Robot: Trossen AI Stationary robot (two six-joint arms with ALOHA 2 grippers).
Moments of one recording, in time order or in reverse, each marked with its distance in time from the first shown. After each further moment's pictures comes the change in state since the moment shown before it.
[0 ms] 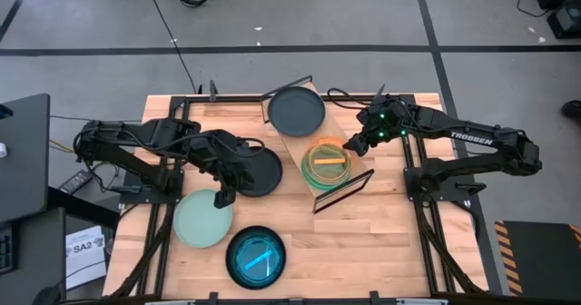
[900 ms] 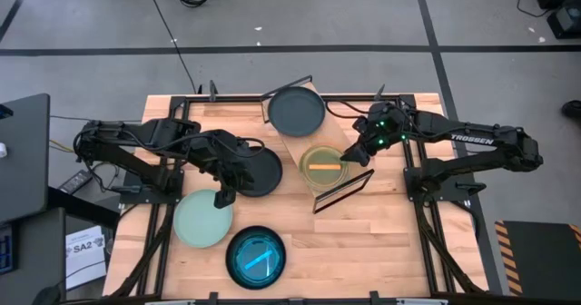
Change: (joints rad) left arm 0.000 0.000 0.000 0.000 0.000 0.000; right arm 0.097 0.000 0.000 0.048 -0.099 0.005
